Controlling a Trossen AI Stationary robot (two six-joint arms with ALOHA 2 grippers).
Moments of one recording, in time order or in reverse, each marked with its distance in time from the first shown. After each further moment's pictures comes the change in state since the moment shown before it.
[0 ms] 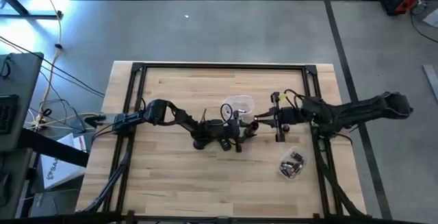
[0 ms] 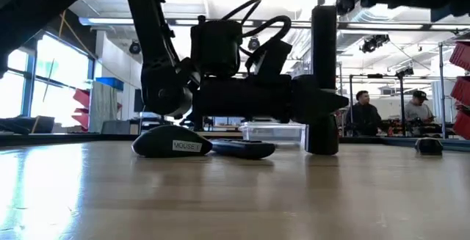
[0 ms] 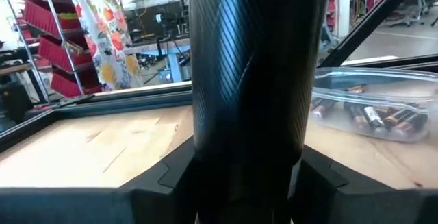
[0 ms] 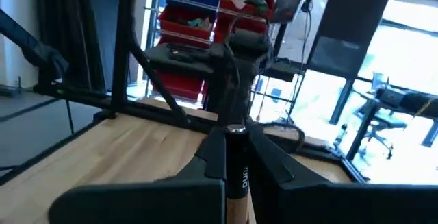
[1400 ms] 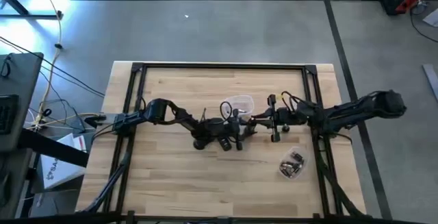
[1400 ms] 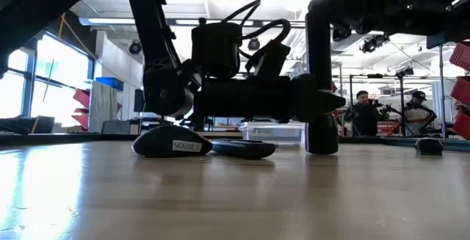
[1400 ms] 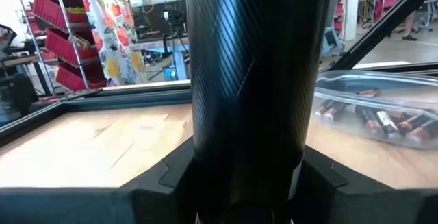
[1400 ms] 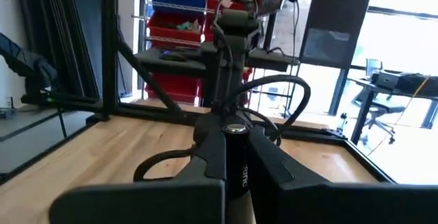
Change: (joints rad) left arm 0.008 0.000 0.001 0.004 -0.009 -0.027; right arm -0.017 0.169 -0.114 0.303 0.031 0.071
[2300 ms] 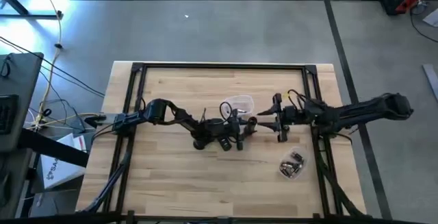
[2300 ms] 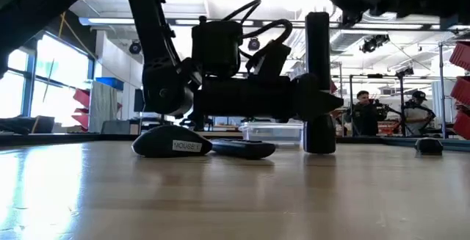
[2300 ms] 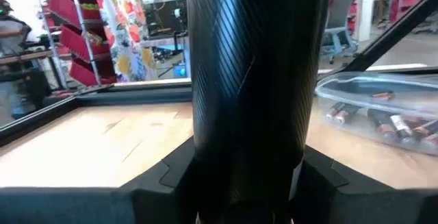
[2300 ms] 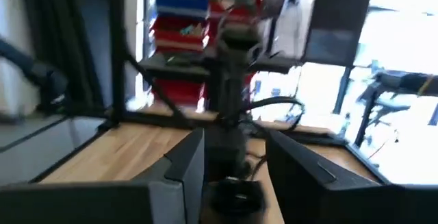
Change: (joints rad) left arm -0.001 -0.002 0.001 -0.022 -0.076 -0.019; right arm 0.068 -0.255 0.096 -0.425 0.038 0.019
